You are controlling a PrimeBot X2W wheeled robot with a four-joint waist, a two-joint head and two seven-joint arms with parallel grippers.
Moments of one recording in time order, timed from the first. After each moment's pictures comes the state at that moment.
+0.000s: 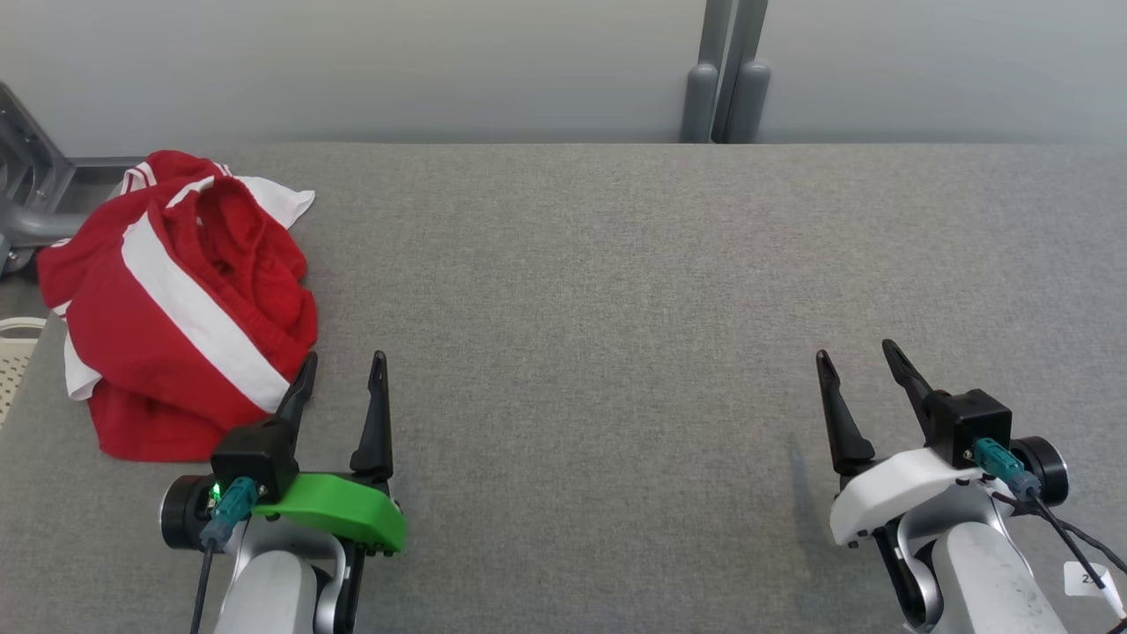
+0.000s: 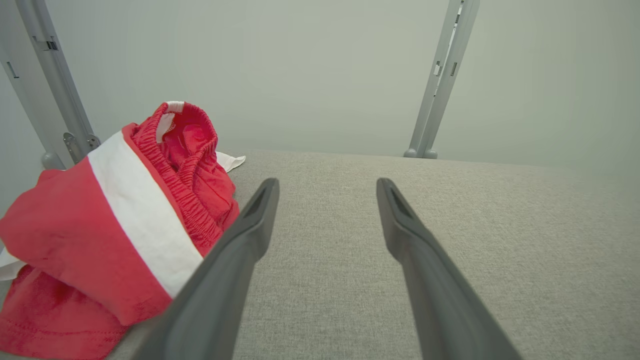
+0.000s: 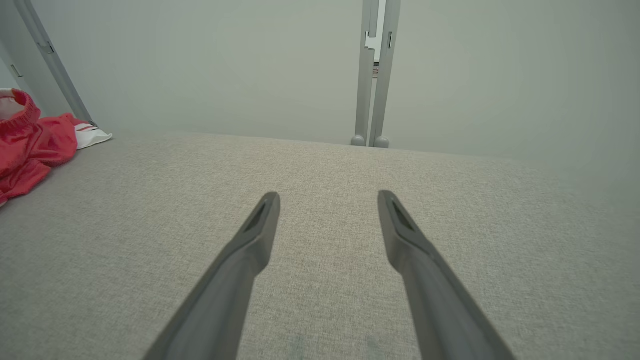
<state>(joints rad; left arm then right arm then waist) -0.23 0.05 -0.13 0.40 -0.22 -0.07 -0.26 -0.19 -0.05 0.00 0.32 0.04 0.13 -0.20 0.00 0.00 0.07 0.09</state>
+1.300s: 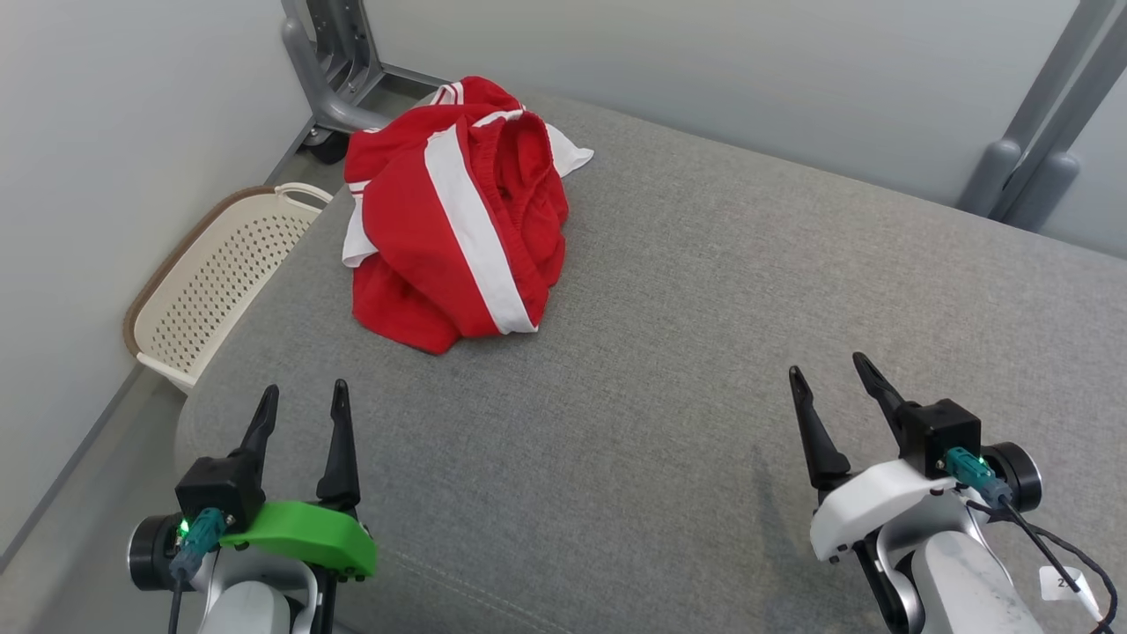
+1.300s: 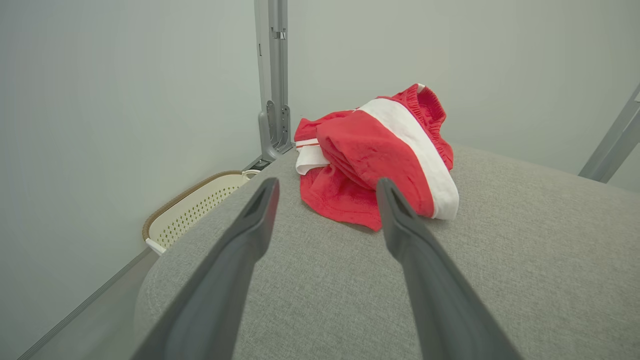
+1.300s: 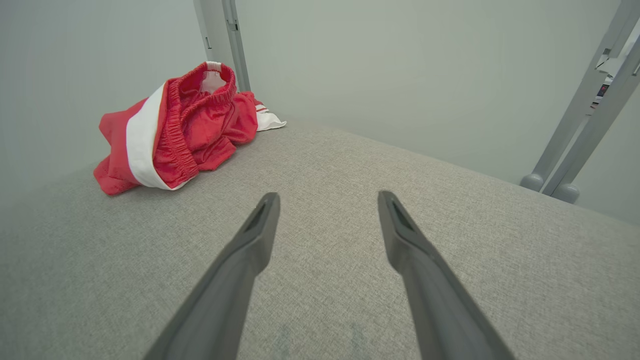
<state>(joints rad) -0.17 0.06 -0.07 0.39 -0.22 -0.06 -0.26 -0.18 -0.05 0.06 0.33 0.04 0.13 -0.20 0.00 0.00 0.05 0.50</state>
